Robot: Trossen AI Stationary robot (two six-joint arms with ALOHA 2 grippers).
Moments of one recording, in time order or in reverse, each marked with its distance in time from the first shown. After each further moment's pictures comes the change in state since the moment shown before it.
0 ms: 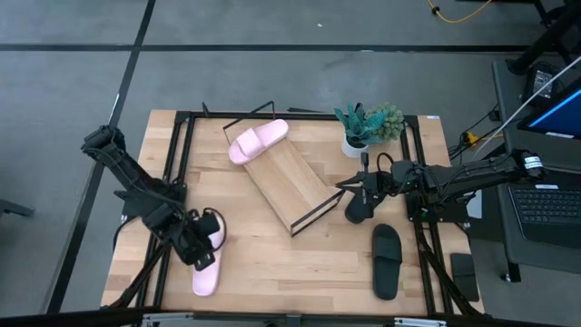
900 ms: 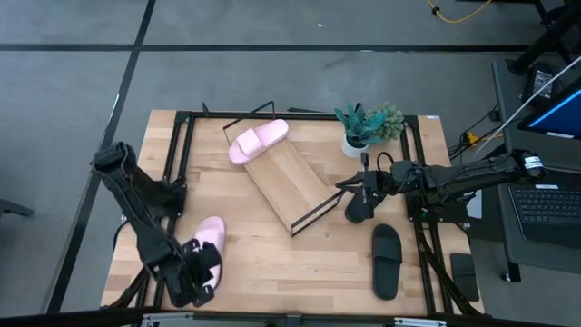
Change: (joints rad) left arm -0.183 0.289 0.228 0.052 -0.058 -0.134; right arm 0.000 0.000 0.000 -0.003 -0.001 0.081
